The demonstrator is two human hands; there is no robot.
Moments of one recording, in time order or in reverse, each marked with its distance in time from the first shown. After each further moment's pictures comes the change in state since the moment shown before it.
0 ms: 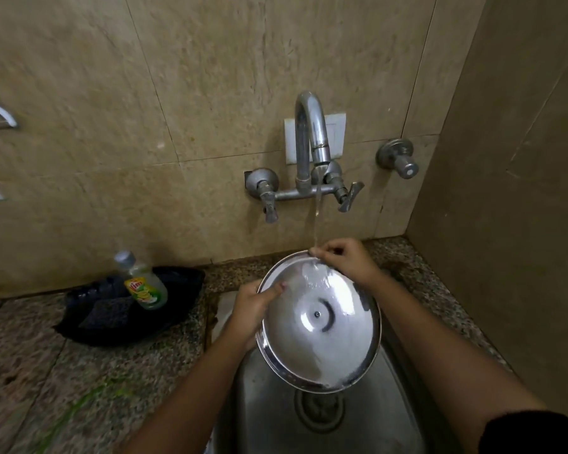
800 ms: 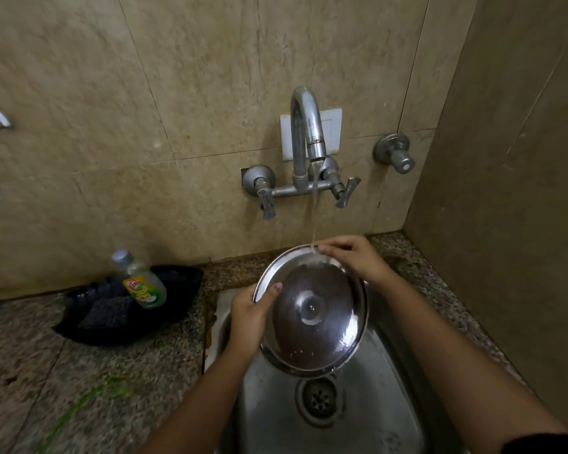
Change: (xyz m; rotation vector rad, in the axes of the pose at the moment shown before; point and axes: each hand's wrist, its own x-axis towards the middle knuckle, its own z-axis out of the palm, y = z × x) left_hand -0.010 -0.022 0.001 0.034 0.165 0.138; right_hand -0.012 -0.002 -0.009 0.238 -0.026 0.000
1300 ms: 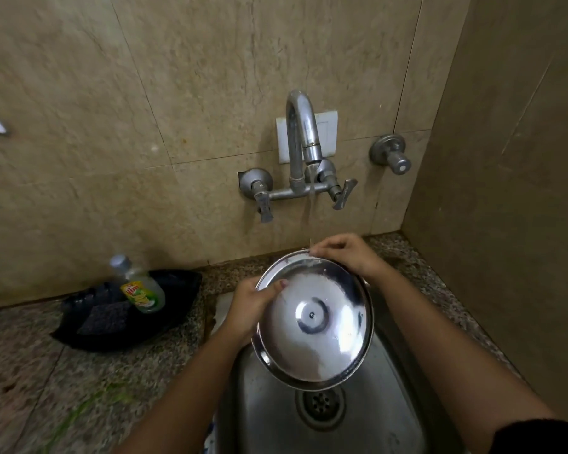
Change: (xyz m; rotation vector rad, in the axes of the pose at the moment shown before) left_hand 0.022 0.021 -0.001 0.084 -0.194 -0.108; right_hand -0.002 -0.022 0.001 0.006 -0.061 0.078
